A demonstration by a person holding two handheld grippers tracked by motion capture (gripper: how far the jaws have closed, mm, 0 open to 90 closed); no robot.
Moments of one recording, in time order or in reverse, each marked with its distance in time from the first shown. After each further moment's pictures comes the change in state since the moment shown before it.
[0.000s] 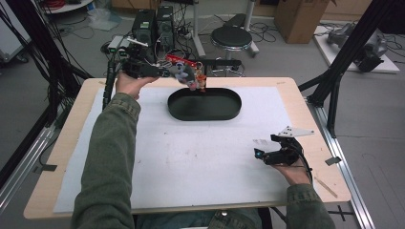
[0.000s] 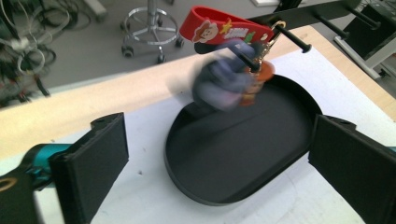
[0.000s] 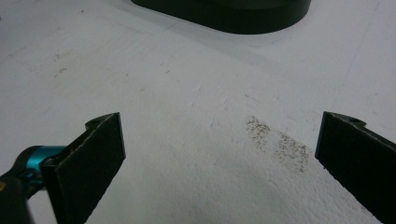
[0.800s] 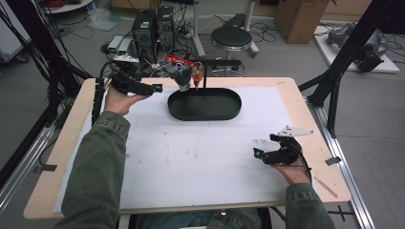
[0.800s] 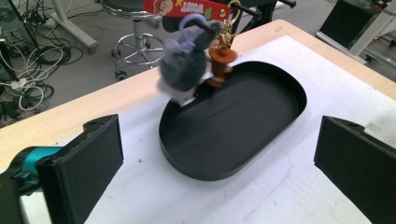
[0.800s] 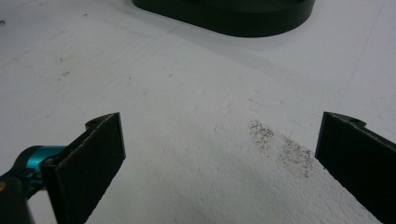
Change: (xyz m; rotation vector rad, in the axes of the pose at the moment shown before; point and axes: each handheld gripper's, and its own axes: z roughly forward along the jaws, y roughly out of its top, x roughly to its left) left arm -0.012 -0.046 -0.036 -0.075 -0.035 0.128; right arm 0.001 0.001 0.002 -0.006 0.008 0.006
